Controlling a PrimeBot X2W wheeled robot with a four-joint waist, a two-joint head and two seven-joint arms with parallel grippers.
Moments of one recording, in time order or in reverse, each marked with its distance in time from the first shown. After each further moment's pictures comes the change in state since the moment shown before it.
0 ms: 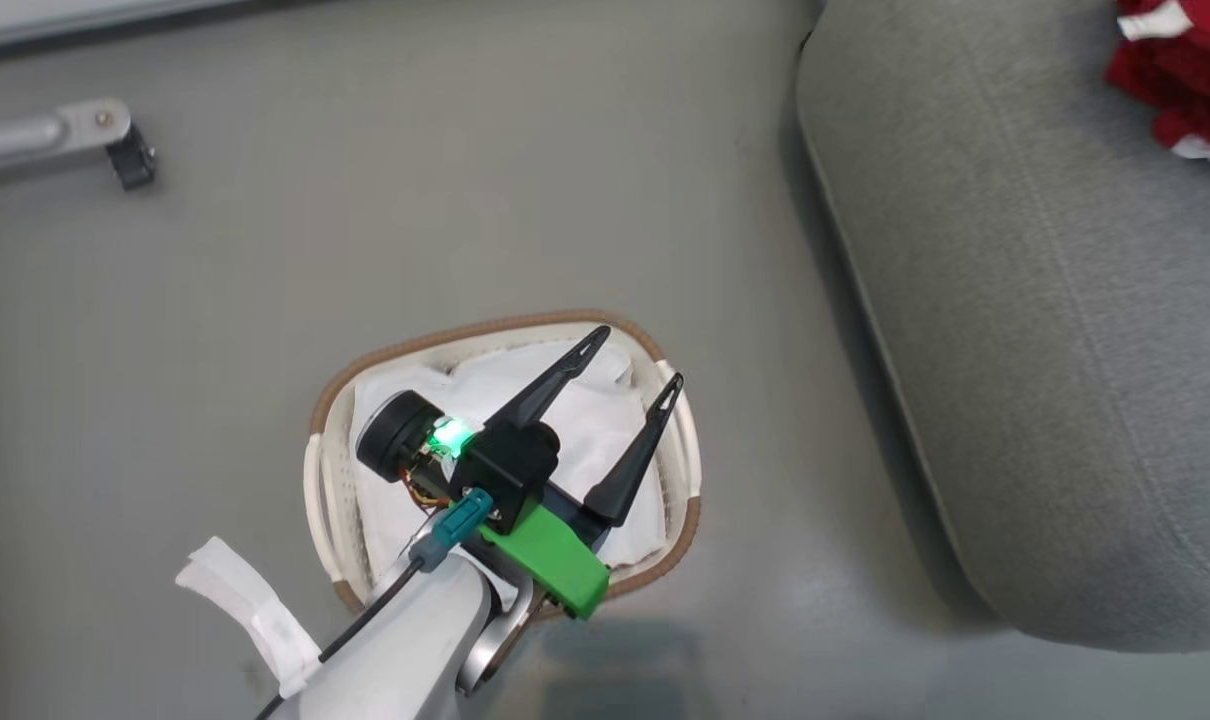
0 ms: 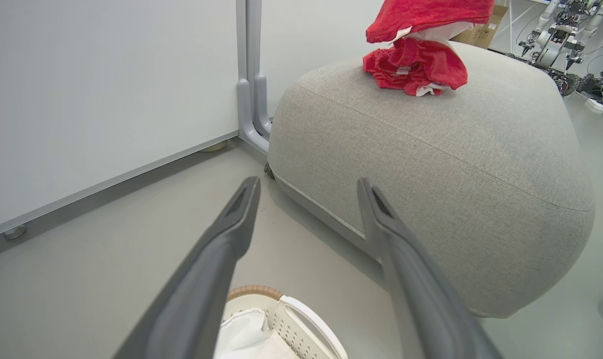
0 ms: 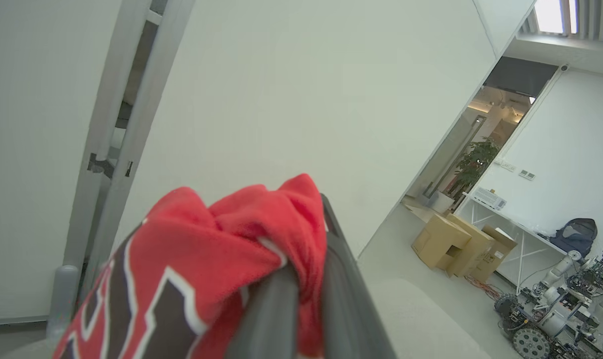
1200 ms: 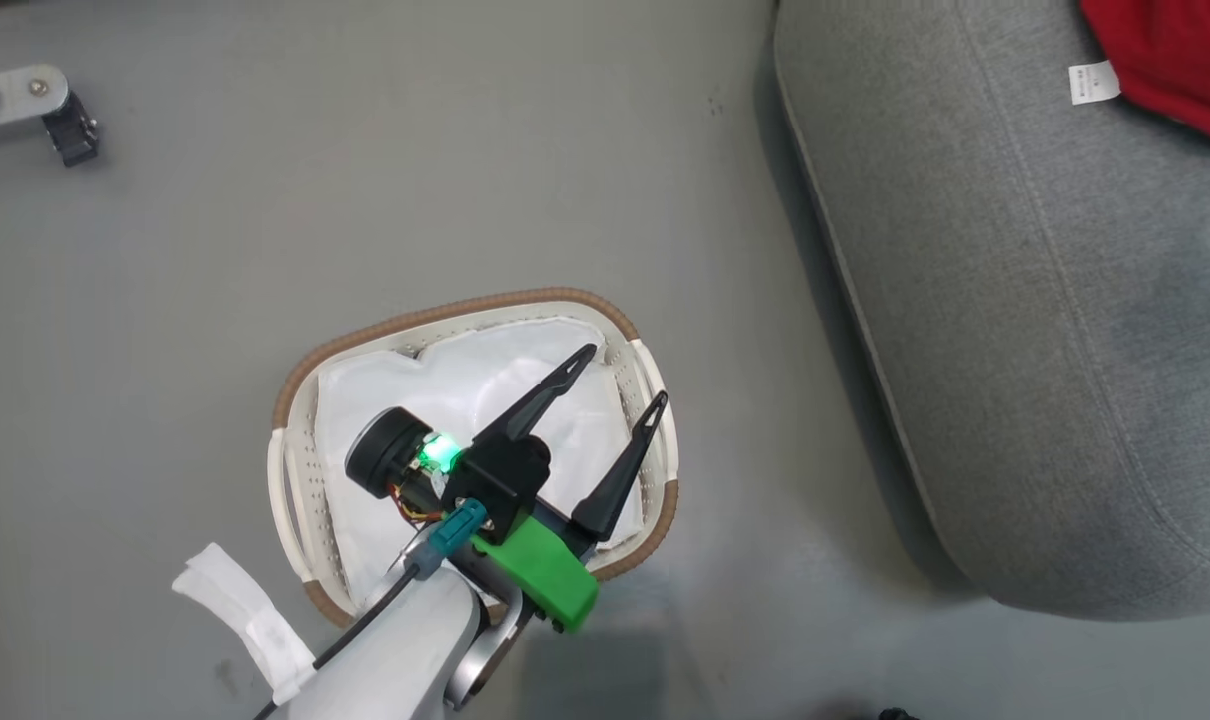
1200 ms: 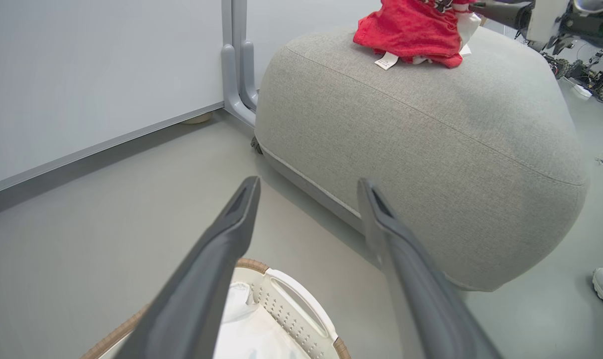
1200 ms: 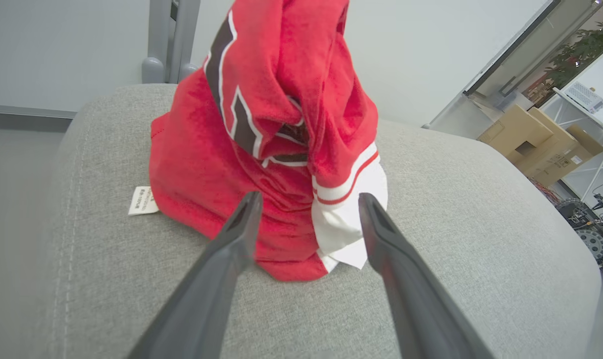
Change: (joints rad) left arm 0.008 0.035 -0.029 -0.001 -0.013 0.028 0.016; right arm 0.443 0.268 -0.160 0.097 -0.094 0.000 -0.157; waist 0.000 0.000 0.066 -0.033
